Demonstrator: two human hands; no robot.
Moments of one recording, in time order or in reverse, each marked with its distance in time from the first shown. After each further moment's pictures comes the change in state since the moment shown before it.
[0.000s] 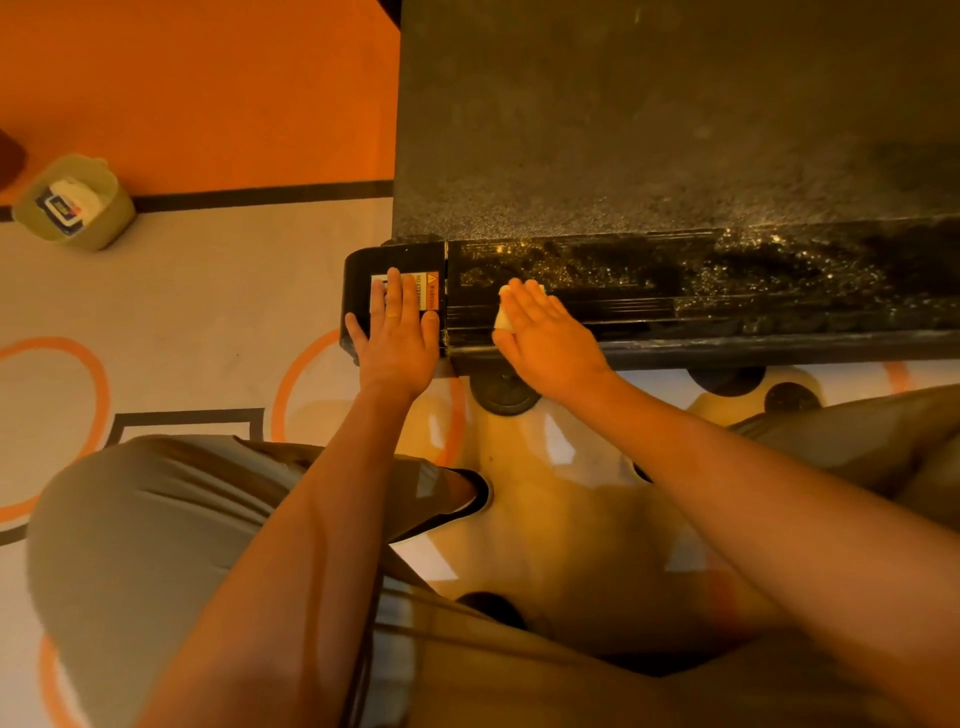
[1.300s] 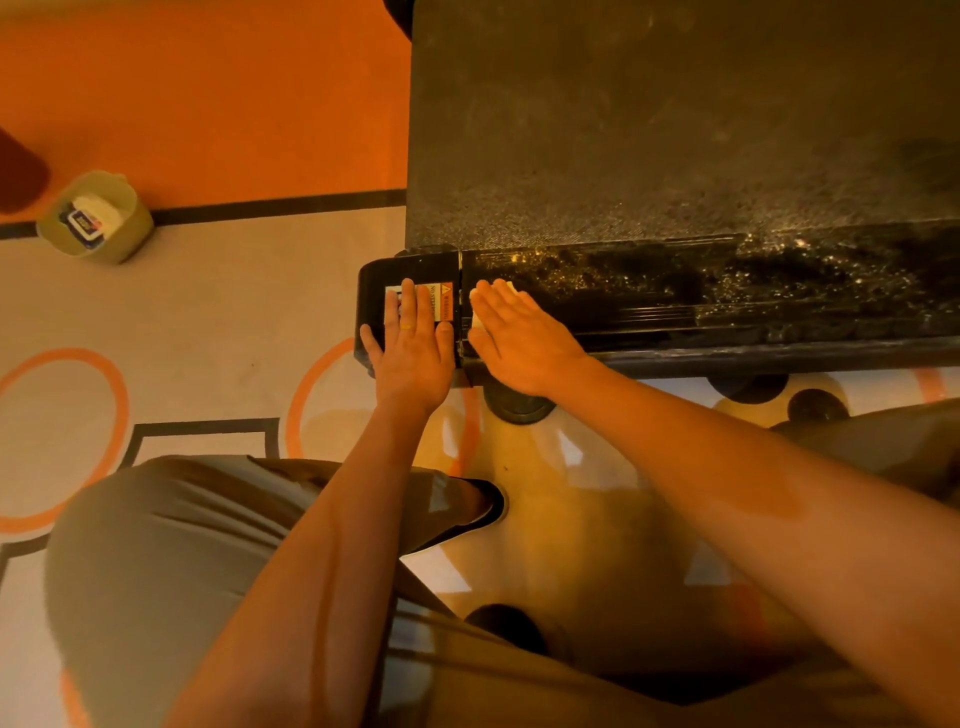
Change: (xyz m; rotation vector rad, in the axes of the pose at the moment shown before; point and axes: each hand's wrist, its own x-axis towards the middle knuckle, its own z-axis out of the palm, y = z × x) left_hand 0.001 -0.001 0.005 -0.005 0.019 0.002; right_hand 0.032 -0.029 -0.004 0.061 -0.075 -0.104
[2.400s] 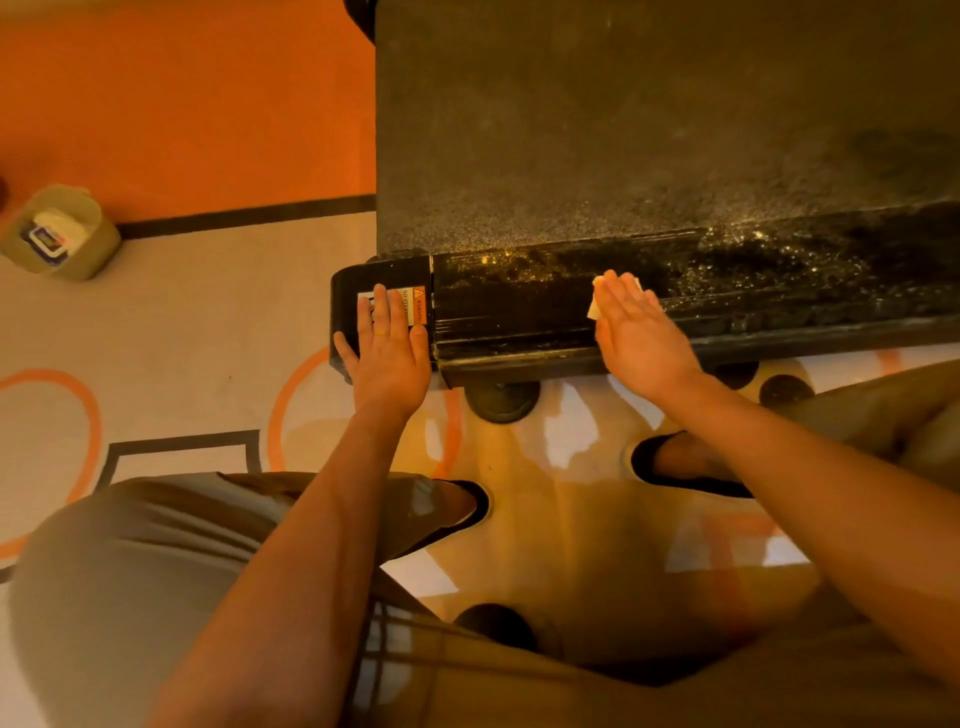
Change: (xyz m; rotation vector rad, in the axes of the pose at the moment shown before) left_hand 0.001 -0.001 0.004 0.012 0.017 -0.012; right_hand -0.083 0.113 -0.010 -0.062 0.197 0.262
